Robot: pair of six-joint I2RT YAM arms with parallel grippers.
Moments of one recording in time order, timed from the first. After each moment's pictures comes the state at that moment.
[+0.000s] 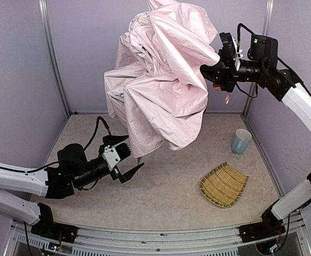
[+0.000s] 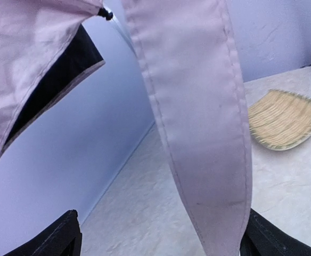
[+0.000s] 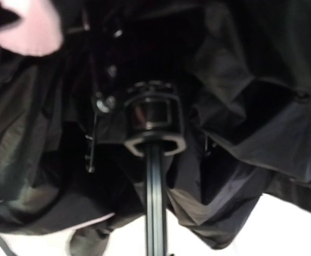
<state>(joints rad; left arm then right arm) -1.06 1.16 0.49 0.64 -0.18 0.60 0.50 1.45 1.73 -0.35 -1.04 -0.50</state>
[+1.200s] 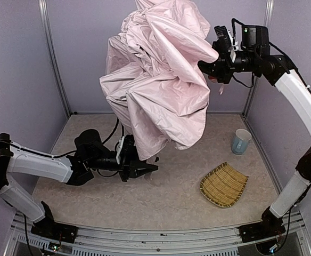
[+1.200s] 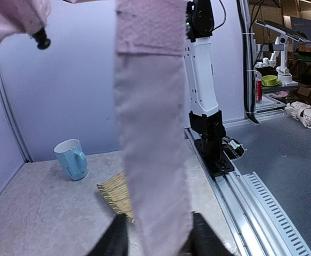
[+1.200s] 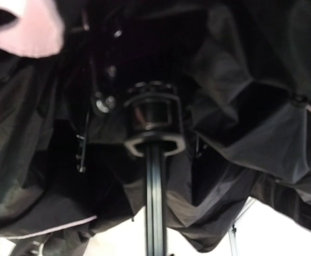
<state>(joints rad) -0.90 1.47 0.65 0.88 0.74 0.12 0.50 1.62 2.05 -0.61 -1.13 -0.68</state>
